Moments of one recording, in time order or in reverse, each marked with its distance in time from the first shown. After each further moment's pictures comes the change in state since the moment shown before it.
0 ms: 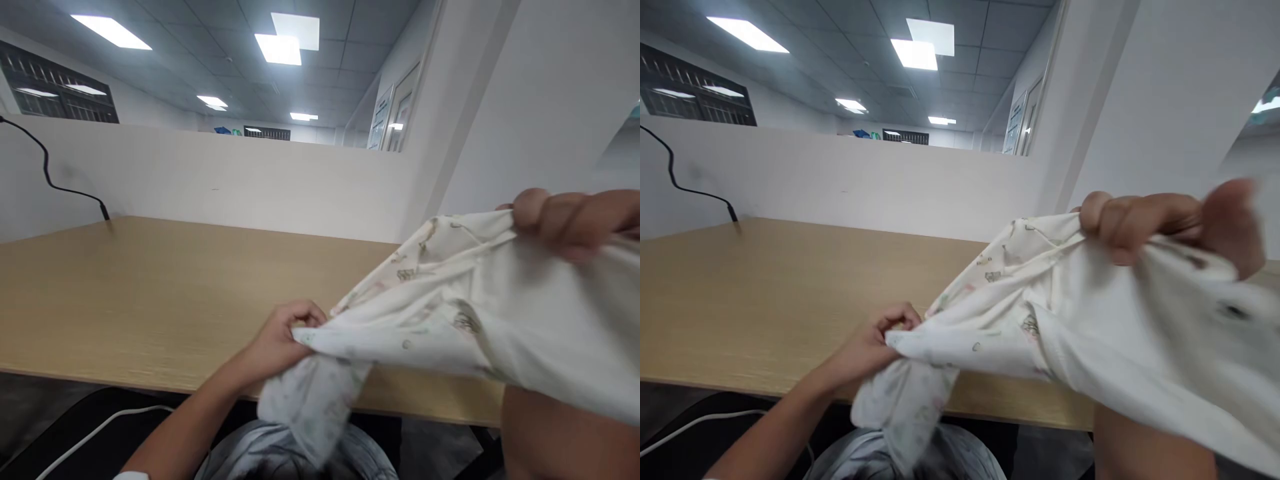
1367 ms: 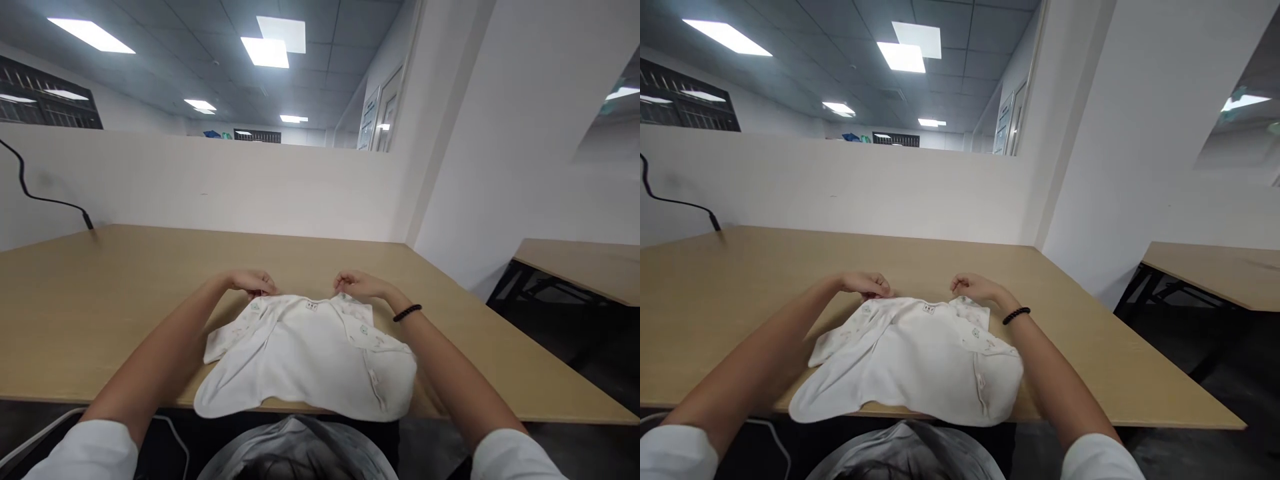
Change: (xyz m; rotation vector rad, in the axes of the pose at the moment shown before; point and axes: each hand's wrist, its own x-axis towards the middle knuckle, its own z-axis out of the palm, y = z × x) left_hand 0.103 -0.119 -0.117 0.123 -0.661 -0.681; right_hand -0.045 0.035 0.255 0.384 -1.065 0.236
